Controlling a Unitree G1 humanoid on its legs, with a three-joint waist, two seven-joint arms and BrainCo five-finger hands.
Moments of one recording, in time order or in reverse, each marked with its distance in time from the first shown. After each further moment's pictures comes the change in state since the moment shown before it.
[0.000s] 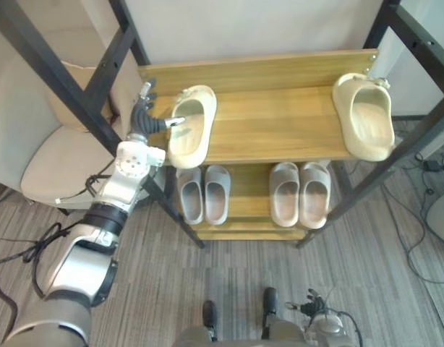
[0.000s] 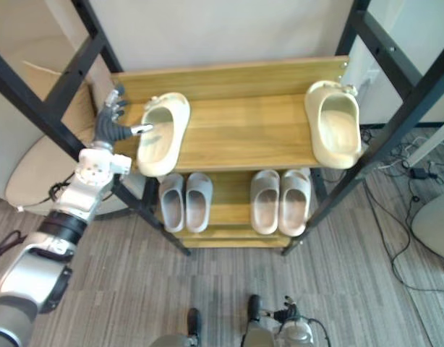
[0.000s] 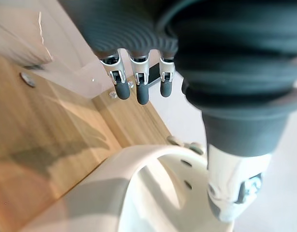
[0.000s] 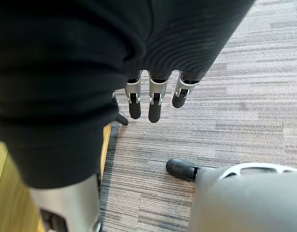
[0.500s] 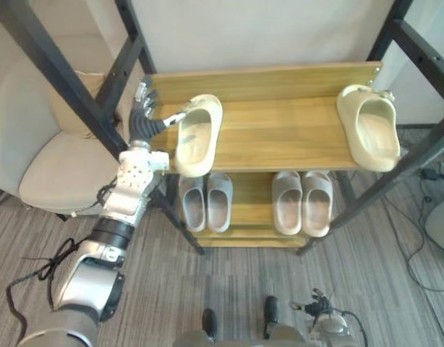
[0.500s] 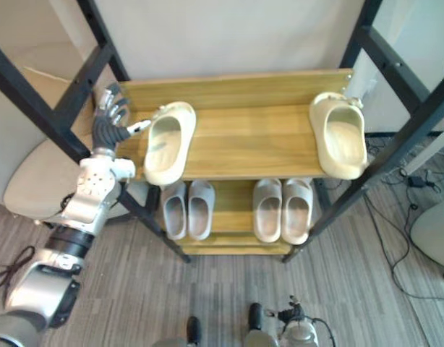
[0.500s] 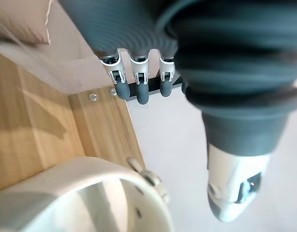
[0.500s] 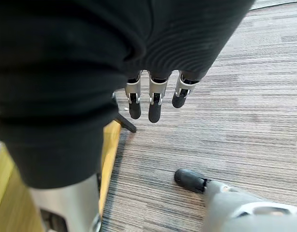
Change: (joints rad) left arm 0.133 -0.049 0.097 -0.193 -0.085 -0.037 0.043; right arm 0.008 -0.022 -0.001 0.000 -0.030 0.002 -0.011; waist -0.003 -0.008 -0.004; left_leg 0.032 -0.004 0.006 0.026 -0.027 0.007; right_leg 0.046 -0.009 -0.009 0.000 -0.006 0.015
